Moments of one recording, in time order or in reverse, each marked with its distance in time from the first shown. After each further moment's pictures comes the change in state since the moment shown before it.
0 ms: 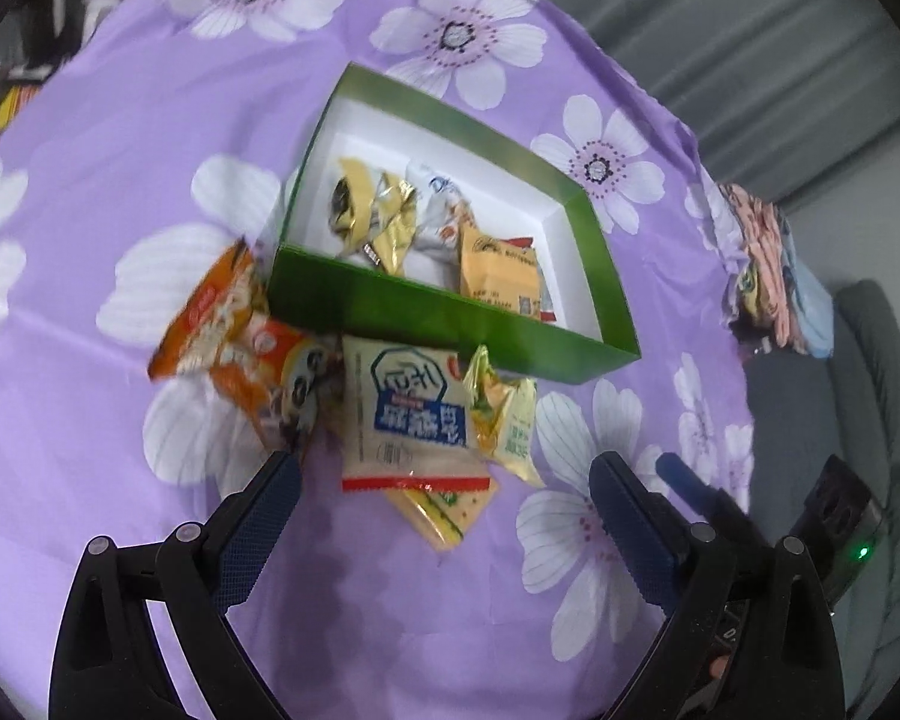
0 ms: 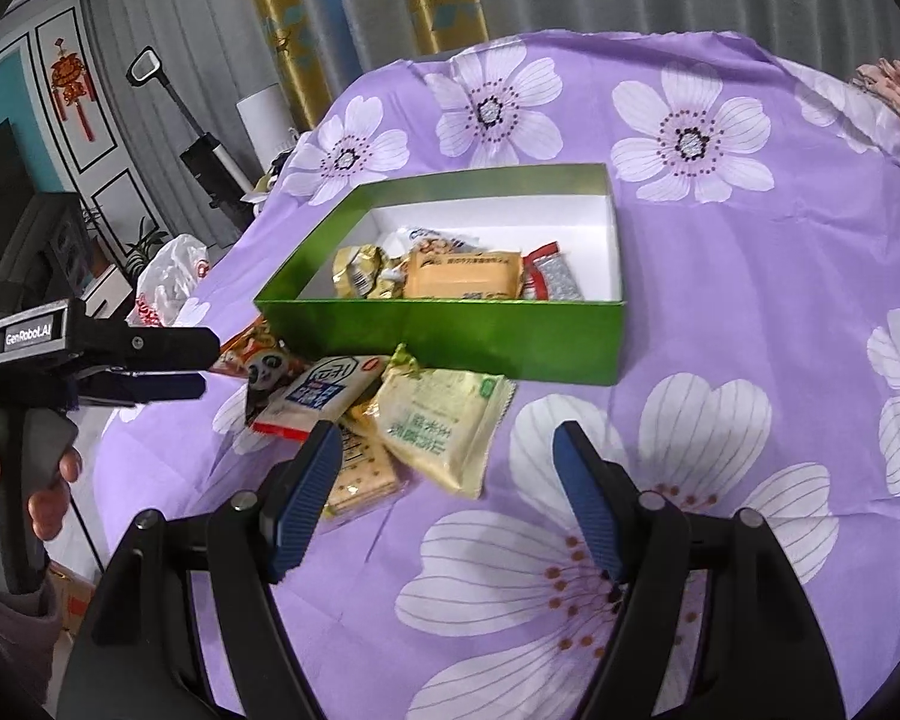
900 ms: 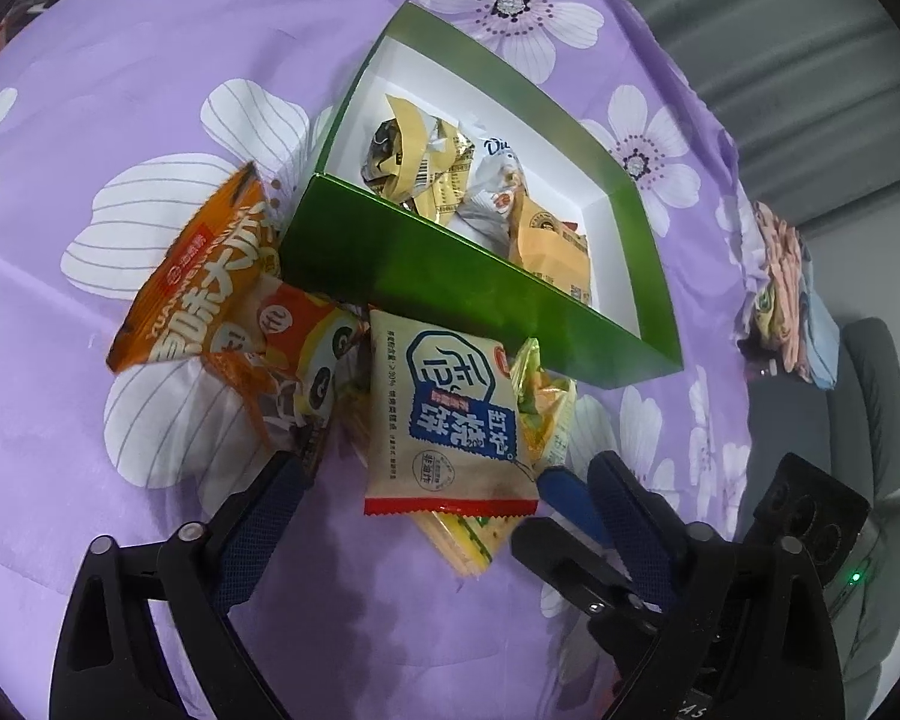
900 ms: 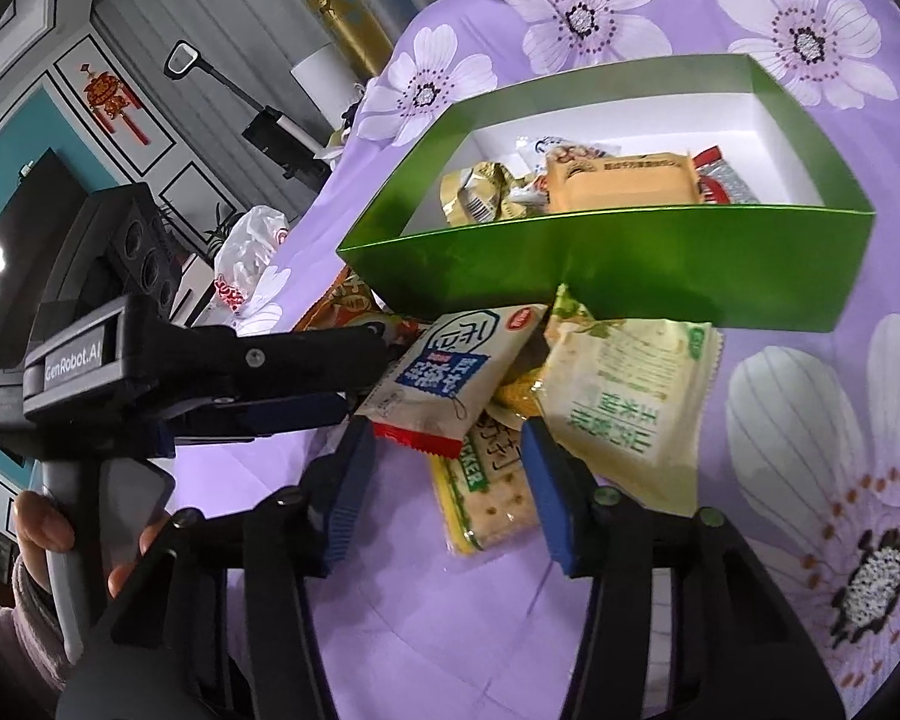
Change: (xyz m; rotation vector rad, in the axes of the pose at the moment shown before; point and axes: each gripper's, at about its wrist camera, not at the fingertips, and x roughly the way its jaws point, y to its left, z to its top) left arm 0.034 0.023 0.002 -0.094 0.051 -0.024; right arm 0.072 0.036 -0.003 0.087 0.134 0.259
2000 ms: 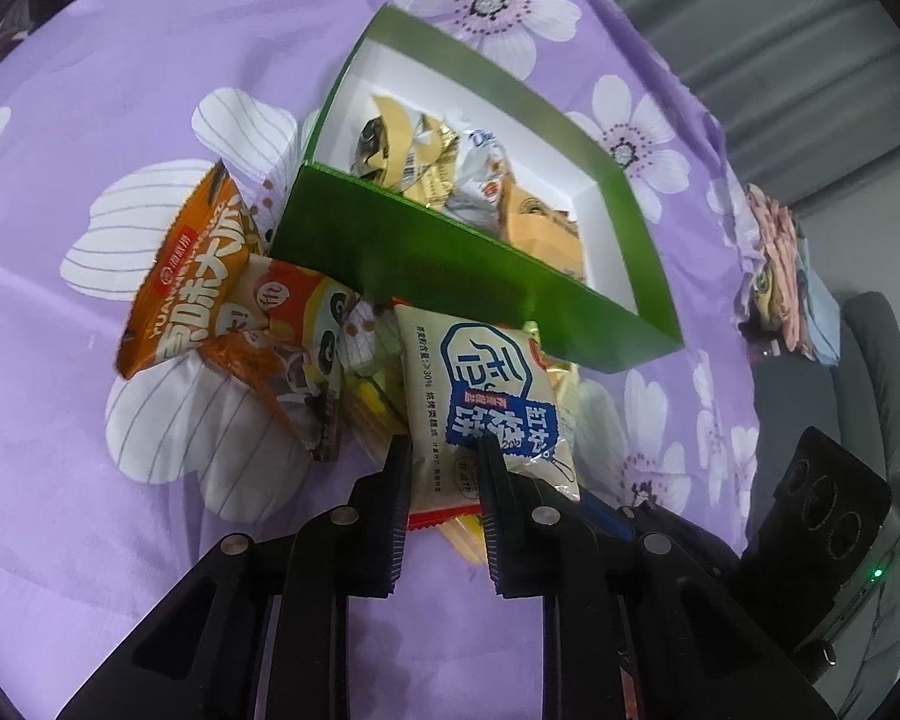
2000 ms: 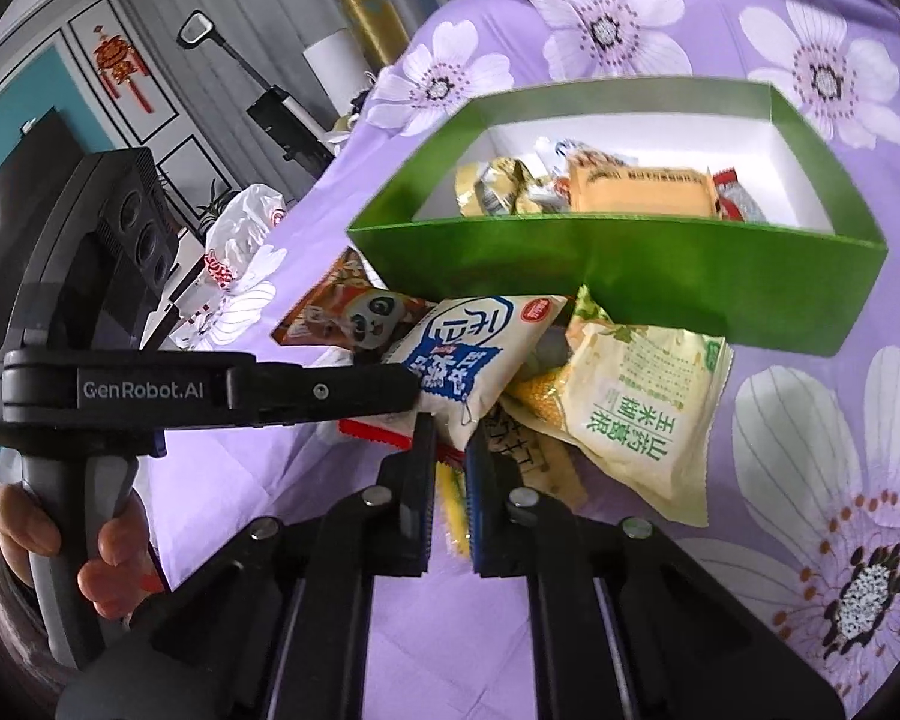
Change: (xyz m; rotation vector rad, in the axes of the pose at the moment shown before) left arm -0.007 -0.004 -0.011 0.066 -0.023 0.008; right arm -0.005 0.015 -0.003 -0.110 -0.012 -0.051
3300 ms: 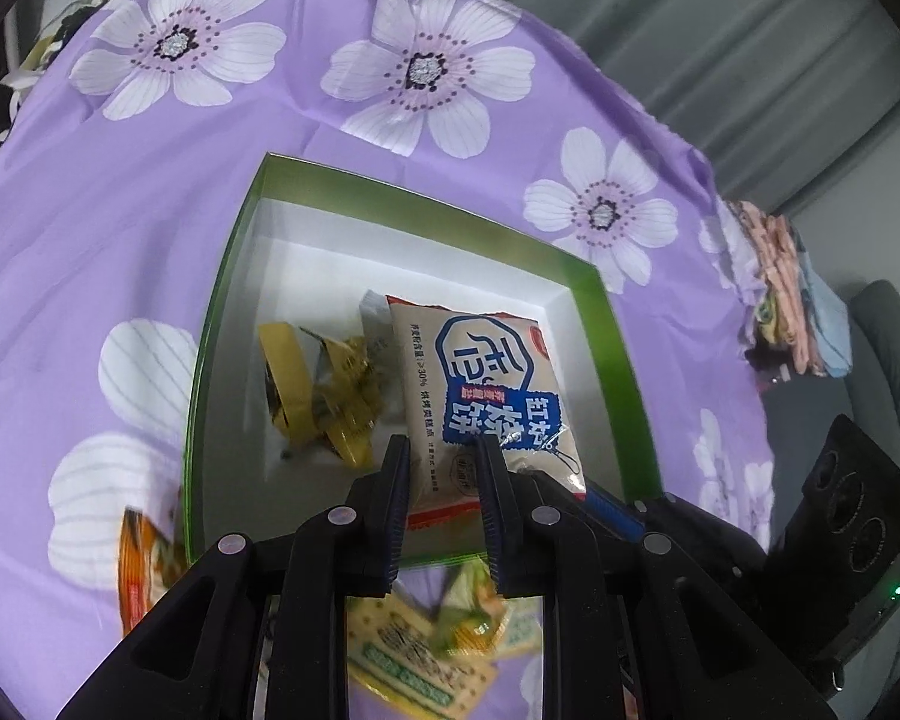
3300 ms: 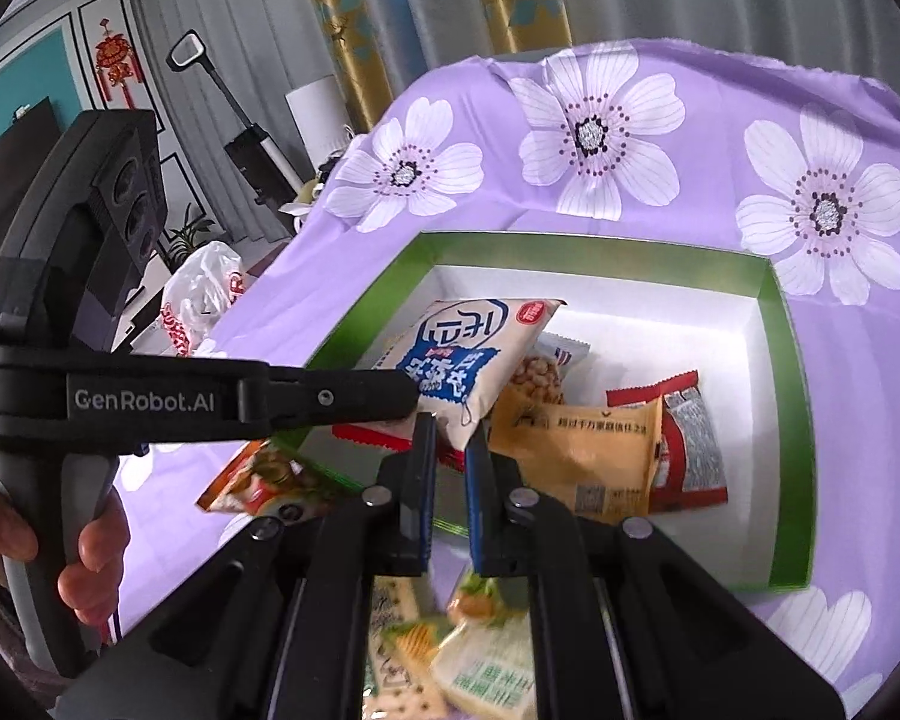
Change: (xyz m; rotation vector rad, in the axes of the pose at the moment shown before) left arm 0.023 -0.042 0.109 0.123 -0.067 0.043; right arm 0.024 -0.035 0.101 -0.069 -0.099 -0.109
